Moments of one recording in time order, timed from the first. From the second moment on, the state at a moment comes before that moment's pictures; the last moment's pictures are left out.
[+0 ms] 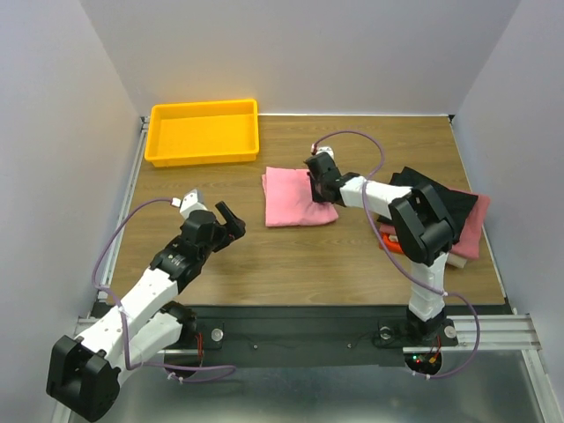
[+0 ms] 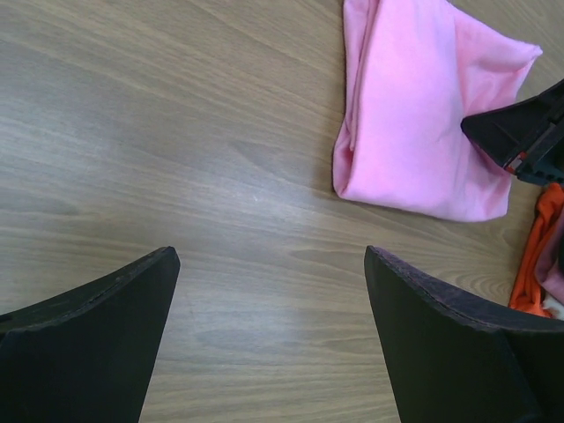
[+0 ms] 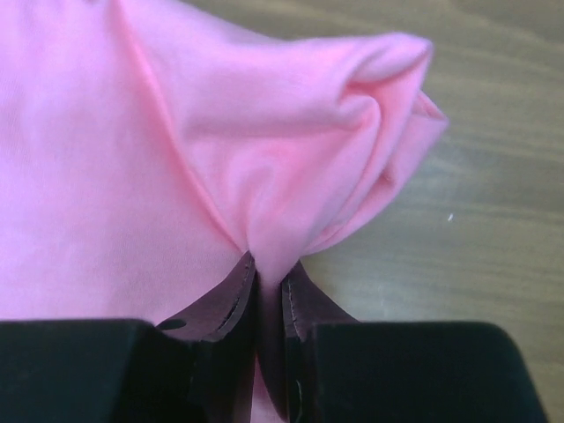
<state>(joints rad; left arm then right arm) -0.48 0.82 0.48 -0.24 -0.24 -0.84 0.56 2.01 1.34 -0.18 0.29 0.32</state>
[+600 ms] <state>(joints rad) -0.48 0.79 0.47 -0.30 -0.29 -0.83 0.60 1.57 1.25 -0.53 0.84 0.21</state>
